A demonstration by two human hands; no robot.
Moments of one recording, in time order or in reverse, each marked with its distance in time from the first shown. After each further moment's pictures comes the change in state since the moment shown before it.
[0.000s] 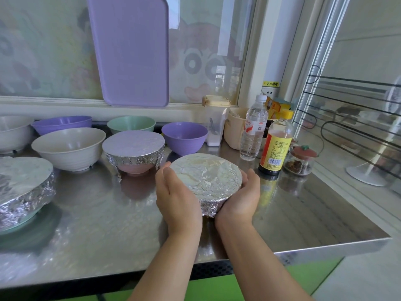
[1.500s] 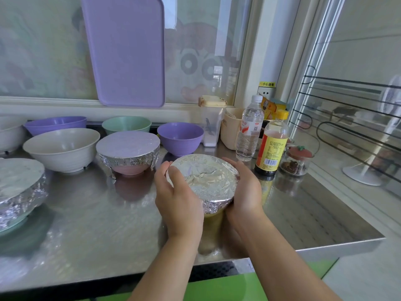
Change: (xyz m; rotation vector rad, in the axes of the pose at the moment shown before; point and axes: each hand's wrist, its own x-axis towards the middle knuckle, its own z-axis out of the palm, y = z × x) left_hand -0.006 -0.007 0.006 0.090 -0.044 0.096; right_hand 0.021 -0.029 -0.012 -0.297 -0.154 0.065
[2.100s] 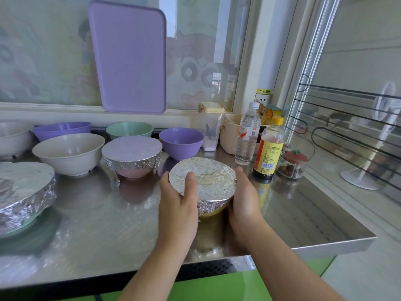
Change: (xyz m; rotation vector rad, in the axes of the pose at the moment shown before) left_hand 0.001 -0.005 -0.034 0.287 -0.362 0.186; right_hand -0.020 -0.002 -0.003 -0.117 -0.012 0.045
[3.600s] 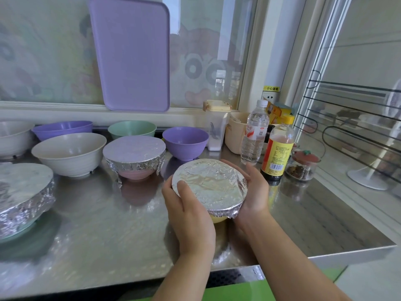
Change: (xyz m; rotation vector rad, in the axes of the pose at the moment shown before) left_hand -0.008 0.013 0.028 -0.346 0.303 -0.292; right_hand 0.033 0.002 0.003 0.353 -0.118 0.071
